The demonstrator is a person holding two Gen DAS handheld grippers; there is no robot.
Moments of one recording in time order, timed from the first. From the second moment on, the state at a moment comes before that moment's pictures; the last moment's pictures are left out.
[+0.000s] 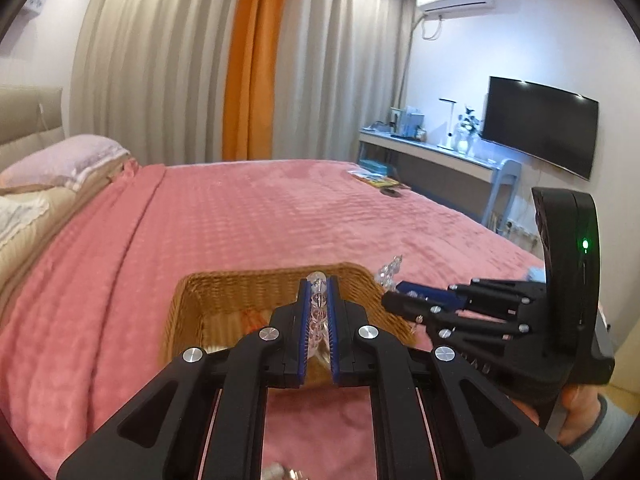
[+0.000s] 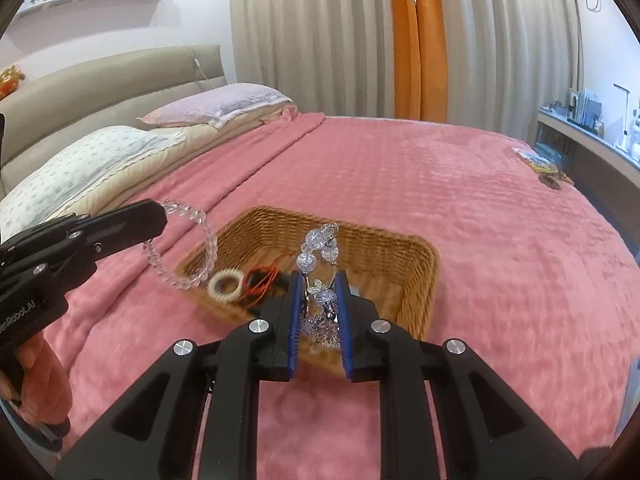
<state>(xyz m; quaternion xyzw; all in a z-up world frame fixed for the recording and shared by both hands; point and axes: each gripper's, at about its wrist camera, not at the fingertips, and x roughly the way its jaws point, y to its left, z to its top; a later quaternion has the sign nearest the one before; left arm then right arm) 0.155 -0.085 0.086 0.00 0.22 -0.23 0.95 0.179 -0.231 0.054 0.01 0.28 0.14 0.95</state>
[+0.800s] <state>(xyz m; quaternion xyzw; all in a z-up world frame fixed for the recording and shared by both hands) 0.226 -0.037 0.017 -0.09 0.30 -0.22 0.92 0.247 -0.229 -0.004 0.03 0.36 0.13 0.92</state>
